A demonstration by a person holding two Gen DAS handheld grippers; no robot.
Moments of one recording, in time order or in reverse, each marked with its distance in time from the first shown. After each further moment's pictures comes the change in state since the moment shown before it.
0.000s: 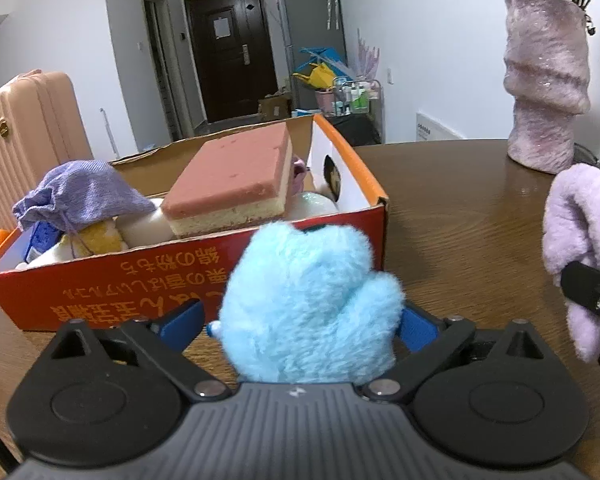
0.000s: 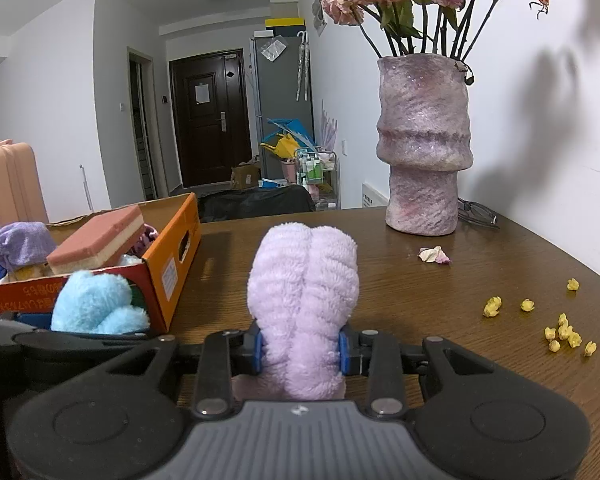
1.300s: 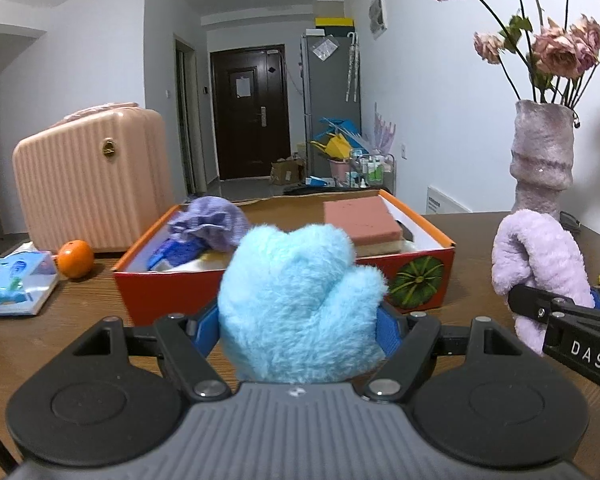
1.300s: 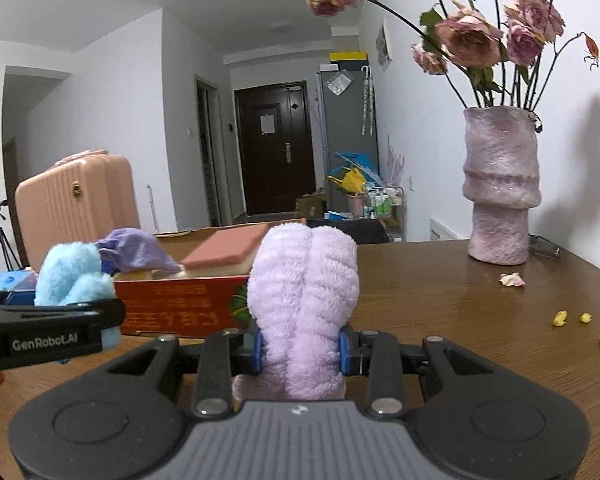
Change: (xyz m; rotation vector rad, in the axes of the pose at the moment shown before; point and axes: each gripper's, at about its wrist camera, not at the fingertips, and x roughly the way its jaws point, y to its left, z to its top) left arm -0.110 0.111 -0.040 -0.092 -0.218 -0.005; right arm -0.057 0.068 -0.019 -0.057 -0.111 0.195
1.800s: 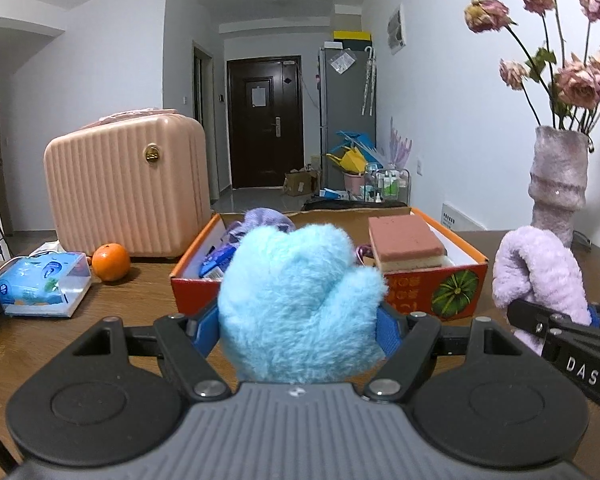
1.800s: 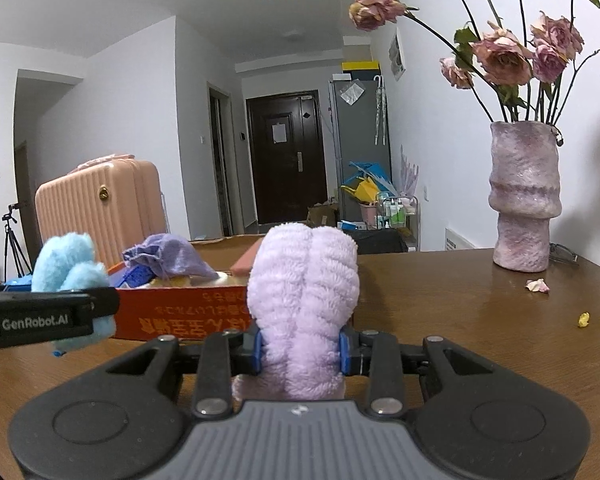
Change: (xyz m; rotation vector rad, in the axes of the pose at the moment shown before) left arm -0.019 0.047 0.003 -0.042 -0.036 0.020; right arm -0.006 0.043 -0.002 -0.008 -0.033 0.026
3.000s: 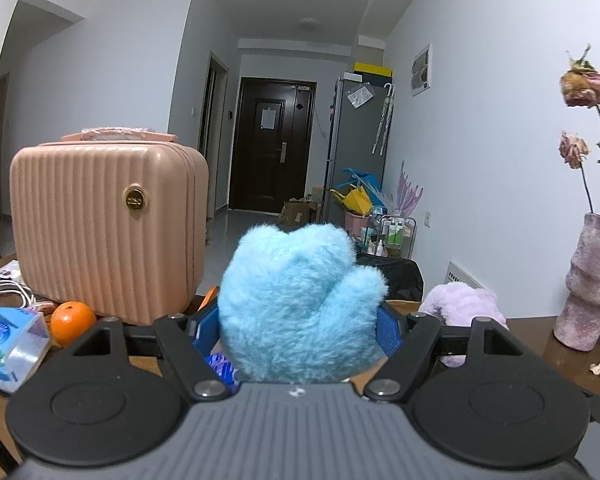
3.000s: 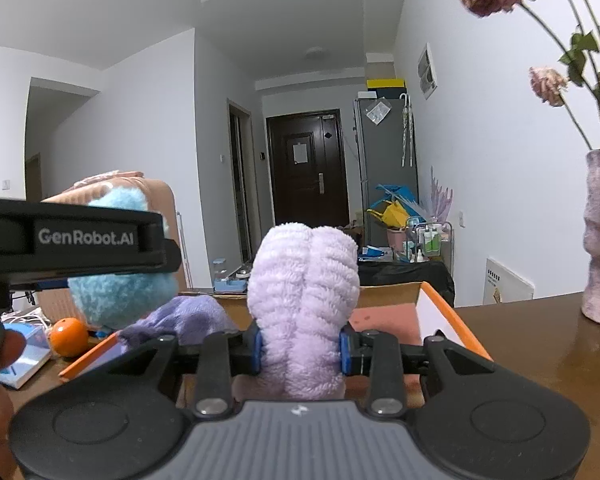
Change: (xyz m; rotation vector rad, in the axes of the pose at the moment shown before) left arm 0.109 0.042 0.076 -0.130 -0.080 -0.032; right arm 0.137 0.064 0.046 -0.020 -0.063 0.056
